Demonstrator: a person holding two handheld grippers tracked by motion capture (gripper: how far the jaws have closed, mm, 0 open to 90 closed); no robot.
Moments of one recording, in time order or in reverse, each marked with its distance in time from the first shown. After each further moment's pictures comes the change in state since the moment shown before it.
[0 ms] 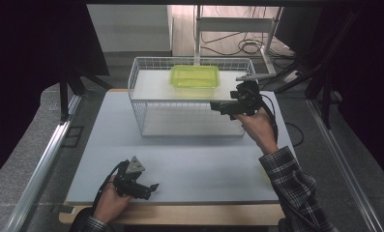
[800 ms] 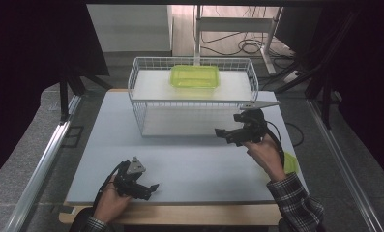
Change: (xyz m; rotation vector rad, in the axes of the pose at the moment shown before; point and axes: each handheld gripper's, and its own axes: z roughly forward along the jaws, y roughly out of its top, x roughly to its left) left arm -0.001 0.000 0.001 0.003 0.007 0.020; right arm 0.012 -0.065 -0.016 0.036 0.035 -0.050
